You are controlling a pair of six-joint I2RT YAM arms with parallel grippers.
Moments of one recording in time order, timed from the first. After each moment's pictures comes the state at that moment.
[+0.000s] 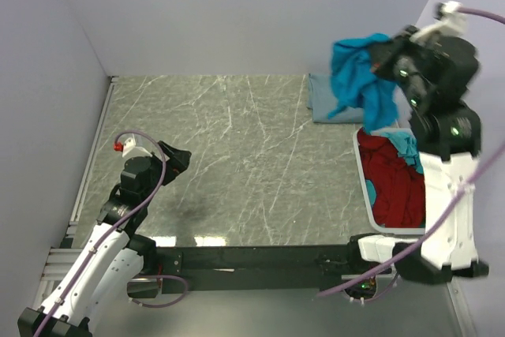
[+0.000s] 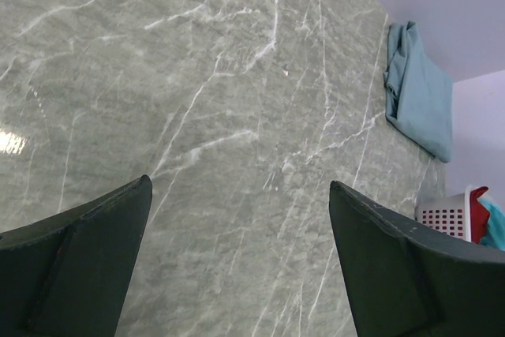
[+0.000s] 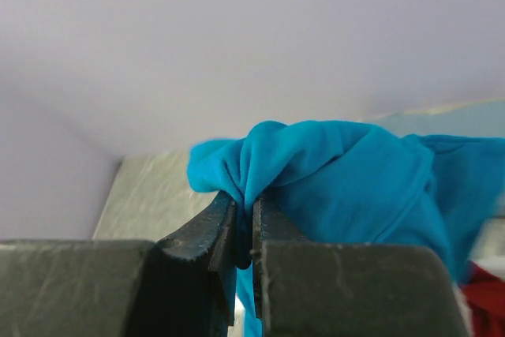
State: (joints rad) left arm -0.31 0.58 0.46 -0.24 -0.14 -0.86; right arm 0.09 1.21 1.92 -0.75 0.02 0.43
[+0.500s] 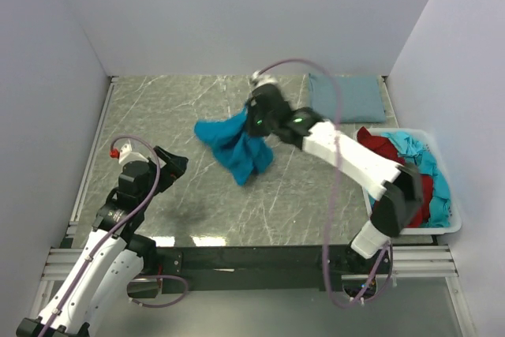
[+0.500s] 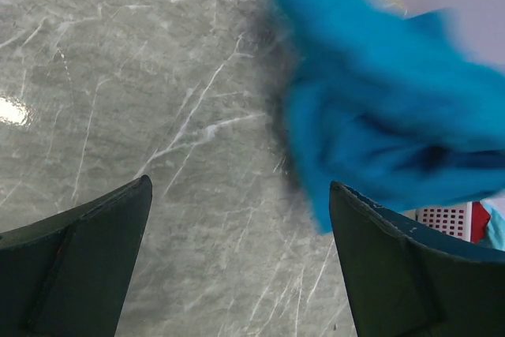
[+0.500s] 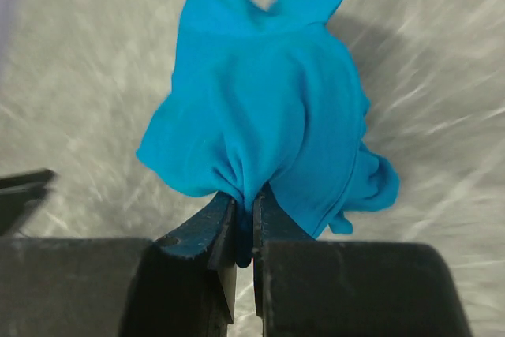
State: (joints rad) left arm -0.31 0.53 0.48 -0.39 -0.16 -0.91; right arm 0.74 1.56 1.54 -0.58 0.14 0.47
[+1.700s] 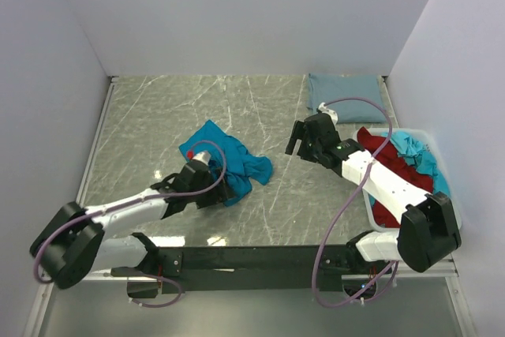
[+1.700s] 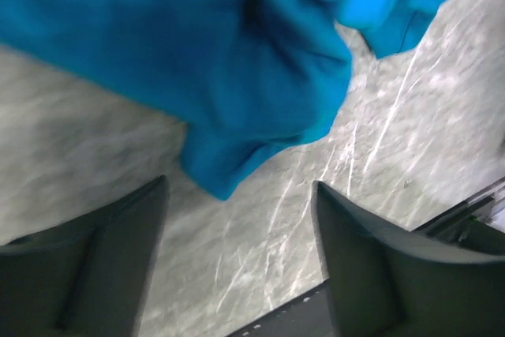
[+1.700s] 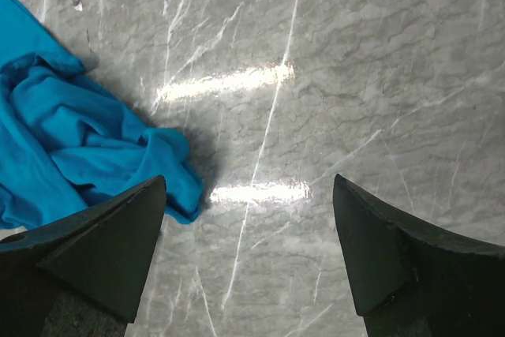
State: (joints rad) left arm -0.68 1.15 0.42 -0.07 0.07 -0.93; right arm 0.47 1.31 0.91 -0.42 0.20 0.67
